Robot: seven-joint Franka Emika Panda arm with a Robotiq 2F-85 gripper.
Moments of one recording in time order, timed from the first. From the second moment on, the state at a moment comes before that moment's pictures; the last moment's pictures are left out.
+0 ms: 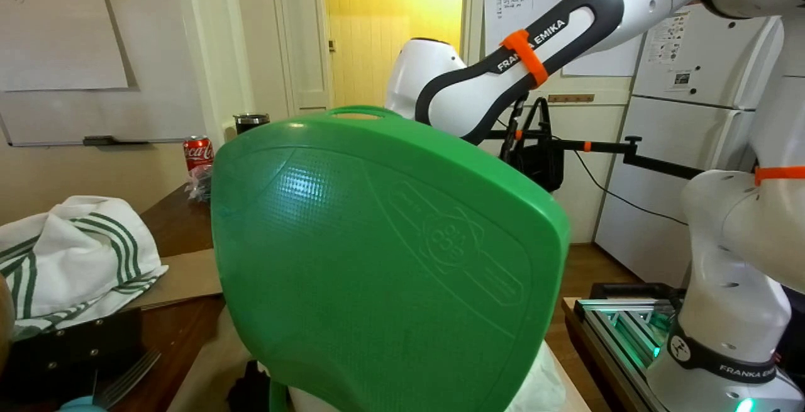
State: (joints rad) arm -0.13 -0.04 -0.12 -2.28 0.10 2.56 0.19
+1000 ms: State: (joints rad) arm -0.12 0.31 -0.07 -2.00 0.18 2.55 0.16
